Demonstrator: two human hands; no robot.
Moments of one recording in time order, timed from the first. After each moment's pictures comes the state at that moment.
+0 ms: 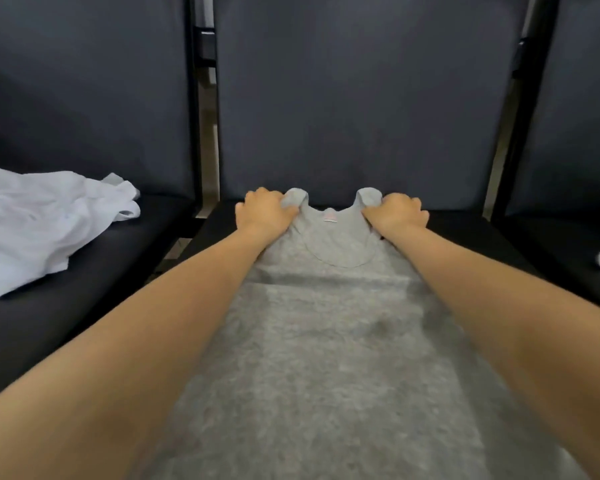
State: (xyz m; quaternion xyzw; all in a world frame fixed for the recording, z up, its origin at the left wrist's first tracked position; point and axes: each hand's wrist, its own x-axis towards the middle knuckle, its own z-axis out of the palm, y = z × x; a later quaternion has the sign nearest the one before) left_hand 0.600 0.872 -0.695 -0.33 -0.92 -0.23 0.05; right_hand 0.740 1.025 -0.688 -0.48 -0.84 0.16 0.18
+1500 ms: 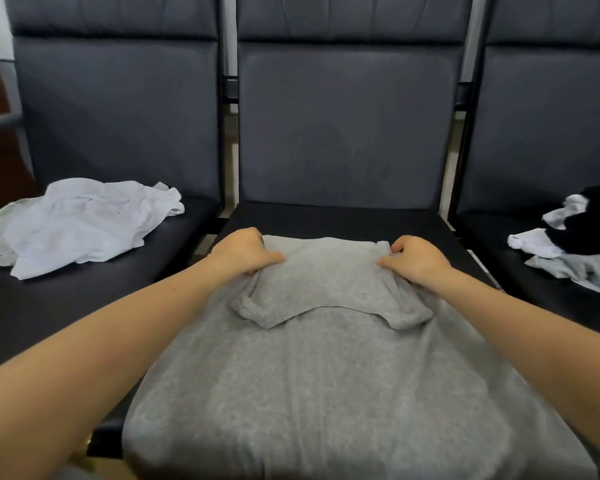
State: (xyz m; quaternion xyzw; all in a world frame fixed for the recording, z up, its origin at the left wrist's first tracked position) left_hand 0.696 0.734 -0.667 -0.33 -0.92 -0.20 -0.07; right_hand 0.903 0.946 -0.675 -0.40 -0.88 0.22 0.11
